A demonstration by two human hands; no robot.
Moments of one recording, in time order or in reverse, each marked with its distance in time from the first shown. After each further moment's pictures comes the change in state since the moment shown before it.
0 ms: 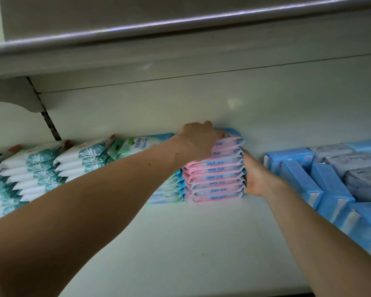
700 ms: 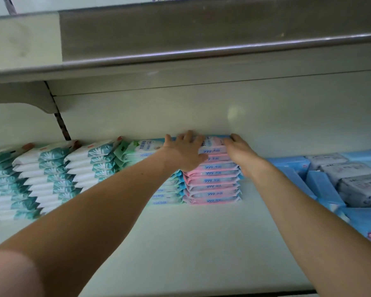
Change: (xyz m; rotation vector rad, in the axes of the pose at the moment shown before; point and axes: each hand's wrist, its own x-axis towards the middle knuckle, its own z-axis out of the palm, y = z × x) left_hand -0.023 -0.020 0.021 -0.142 -0.179 -0.232; right_hand -0.006 -0.042 0.060 -0.763 0.156 -0.372
